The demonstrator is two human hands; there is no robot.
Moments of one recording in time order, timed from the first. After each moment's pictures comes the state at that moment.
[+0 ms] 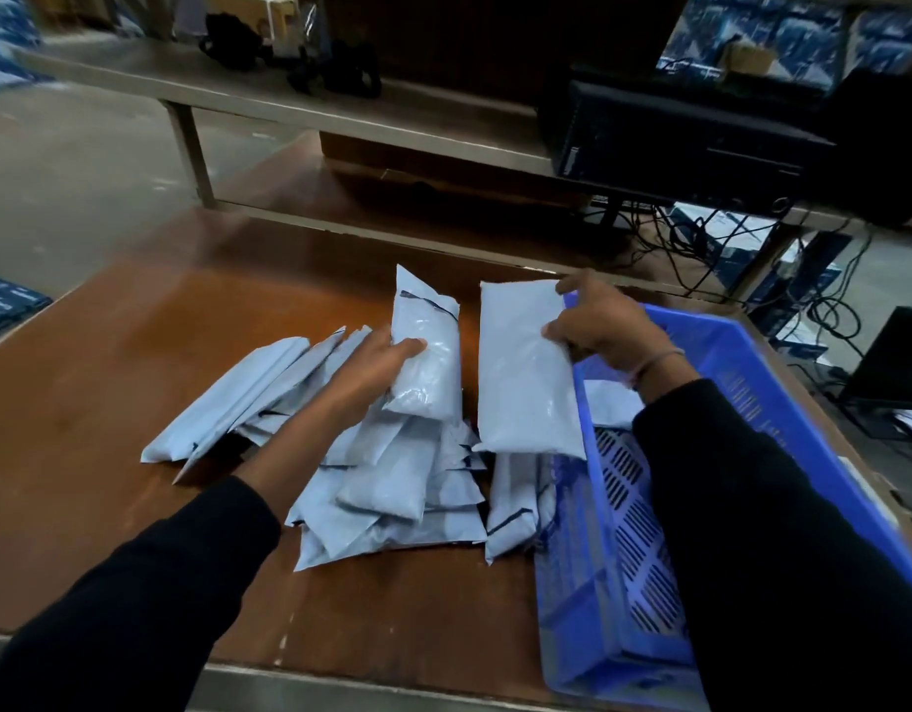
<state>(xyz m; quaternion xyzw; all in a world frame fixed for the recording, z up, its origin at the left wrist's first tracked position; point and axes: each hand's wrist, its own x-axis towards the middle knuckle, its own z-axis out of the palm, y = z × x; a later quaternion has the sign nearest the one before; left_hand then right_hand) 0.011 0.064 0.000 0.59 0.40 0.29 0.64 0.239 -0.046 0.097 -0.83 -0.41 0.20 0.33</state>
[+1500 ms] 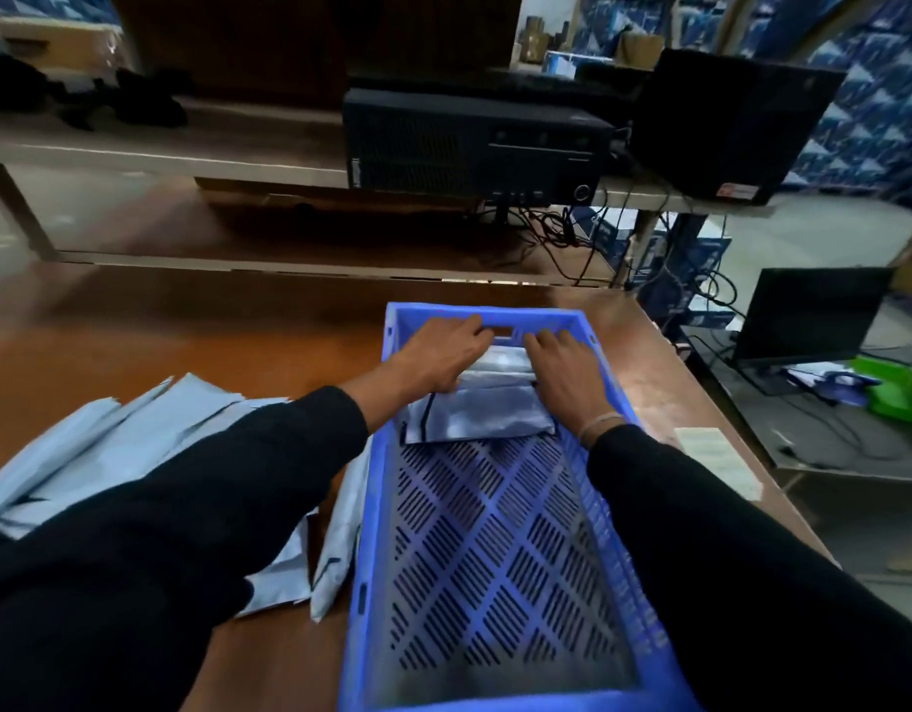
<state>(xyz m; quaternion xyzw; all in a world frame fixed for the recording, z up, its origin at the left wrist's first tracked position) 0.316 -0.003 0.034 0.98 0.13 0.00 -0.17 0.465 -0.144 0.001 -0.80 -0.55 -0.22 -0.01</state>
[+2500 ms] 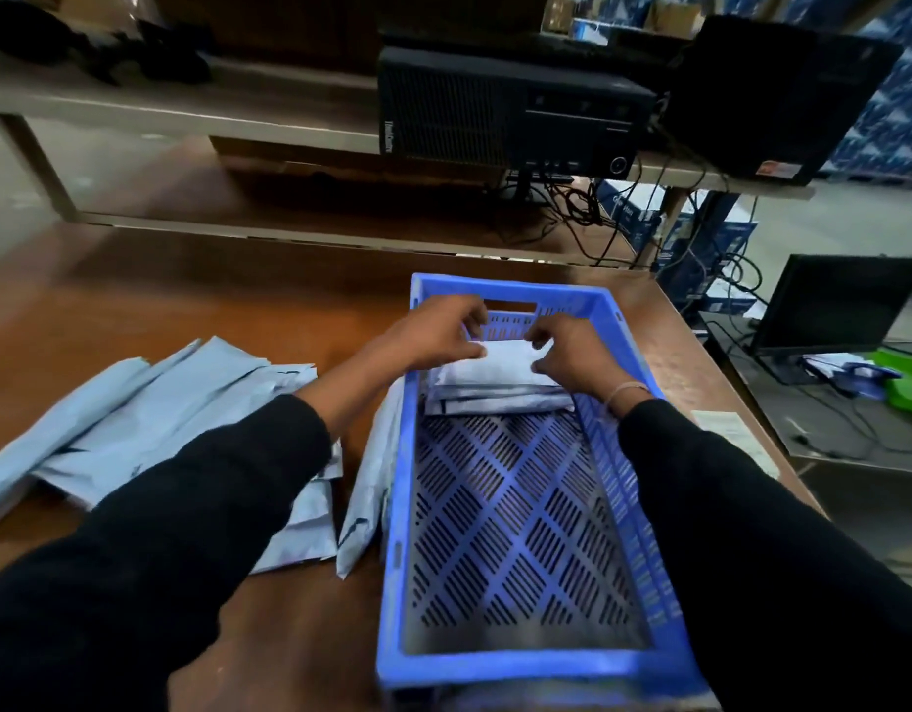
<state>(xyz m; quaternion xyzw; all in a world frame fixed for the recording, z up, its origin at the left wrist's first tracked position) 0.264 0.012 0.025 0.93 0.20 0.14 0.26 0.444 -0.130 0.012 -0.82 -0.54 0.05 0.19</state>
